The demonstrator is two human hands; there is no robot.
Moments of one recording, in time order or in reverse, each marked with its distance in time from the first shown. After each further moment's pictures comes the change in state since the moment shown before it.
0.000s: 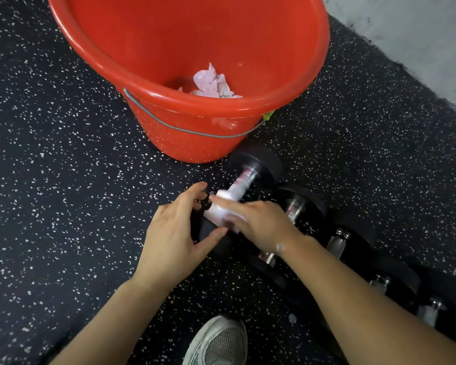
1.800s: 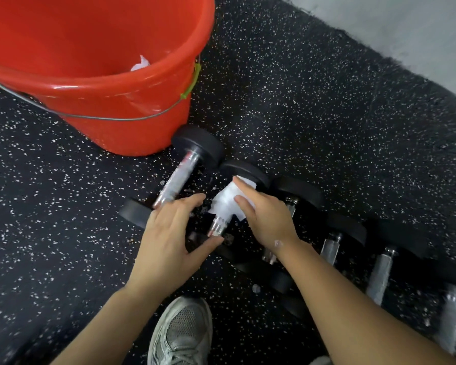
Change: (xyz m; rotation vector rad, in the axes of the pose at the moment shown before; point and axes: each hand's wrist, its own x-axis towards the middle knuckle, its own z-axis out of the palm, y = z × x) left_hand -0.029 0.069 0.052 0.115 -0.085 0.210; right_hand -0.103 0.058 0.003 0.187 0.334 0.377
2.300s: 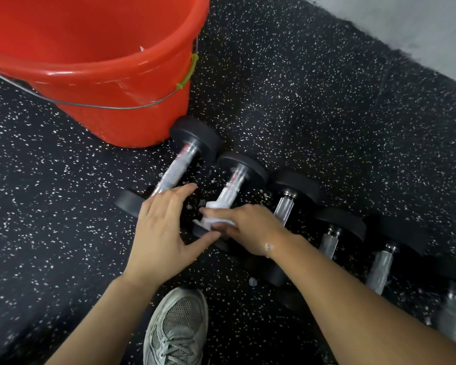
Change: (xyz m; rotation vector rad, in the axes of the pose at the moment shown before) left_hand 0.000 -0.007 0.009 0.109 0.018 -0.024; right_hand -0.007 -0.012 -0.003 -0.217 -0.408 -0.290
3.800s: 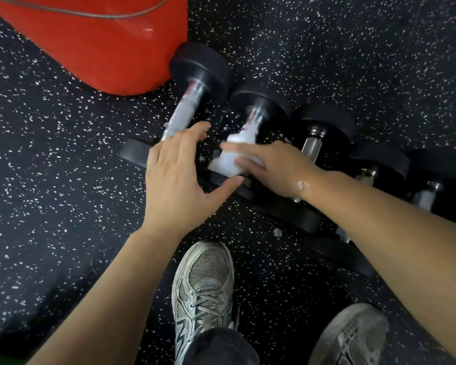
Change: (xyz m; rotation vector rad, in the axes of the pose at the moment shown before) left_hand -0.004 -0.001 0.007 -0.005 0.042 -0.031; right_hand -0.001 0.001 0.002 0.131 0.022 0.131
